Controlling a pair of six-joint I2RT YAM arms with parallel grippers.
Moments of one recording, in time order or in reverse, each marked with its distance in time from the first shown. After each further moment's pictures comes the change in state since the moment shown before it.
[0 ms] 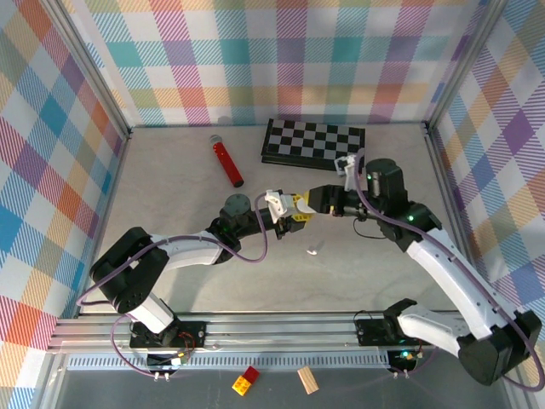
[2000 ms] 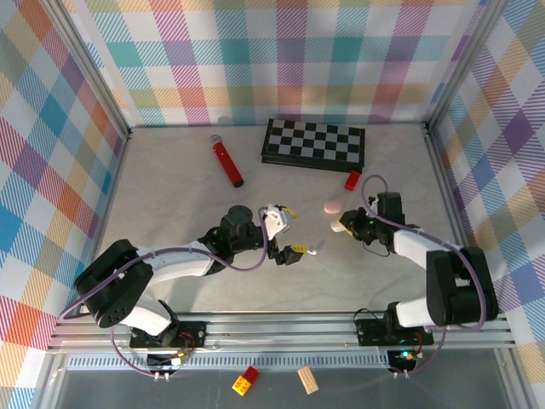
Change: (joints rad) left arm -0.045 -0.125 -0.105 -0.312 -0.042 -0.027; right arm -0.368 0.394 -0.485 0.469 0.000 0.234
